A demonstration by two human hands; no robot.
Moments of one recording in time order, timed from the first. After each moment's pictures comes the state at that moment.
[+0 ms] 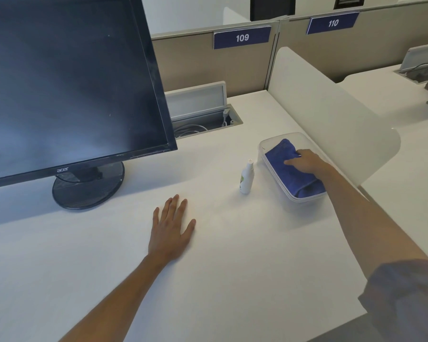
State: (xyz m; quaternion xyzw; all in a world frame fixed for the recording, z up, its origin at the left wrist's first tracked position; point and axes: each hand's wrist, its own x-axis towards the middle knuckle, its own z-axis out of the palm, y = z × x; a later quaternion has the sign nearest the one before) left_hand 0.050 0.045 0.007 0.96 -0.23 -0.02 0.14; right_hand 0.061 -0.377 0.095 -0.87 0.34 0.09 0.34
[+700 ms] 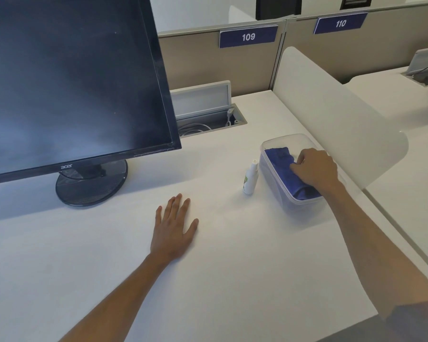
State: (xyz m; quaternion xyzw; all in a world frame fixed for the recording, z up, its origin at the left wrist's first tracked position) left_hand 0.052 0.045 0.005 0.96 -0.23 -0.01 0.14; right_hand 0.034 -0.343 0.106 -0.94 0.32 -0.04 0.15
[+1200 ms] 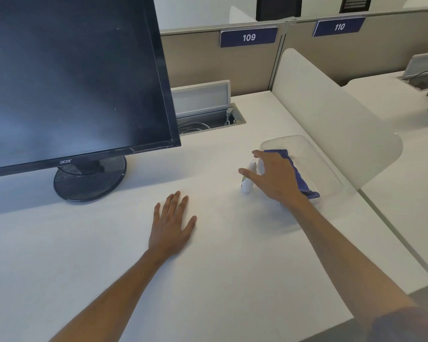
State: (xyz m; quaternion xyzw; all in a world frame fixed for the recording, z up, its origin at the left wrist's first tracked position) left_hand 0.052 0.046 0.004 0.96 -0.23 -0.02 0.14; right_hand 0.033 -0.250 0.104 -0.96 0.12 -0.12 0.22
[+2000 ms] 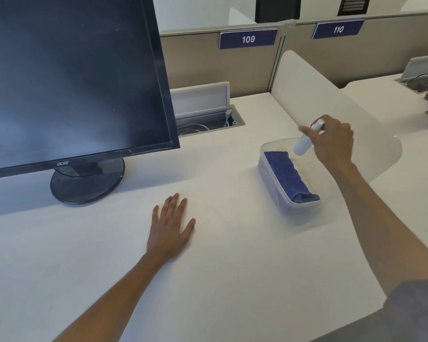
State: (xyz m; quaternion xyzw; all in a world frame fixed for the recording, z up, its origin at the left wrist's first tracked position) left_hand 0.052 0.046 0.005 0.96 -0.23 -0.01 0.14; right_hand 0.050 -0.368 0.159 -0.90 0.27 -0.29 0.19
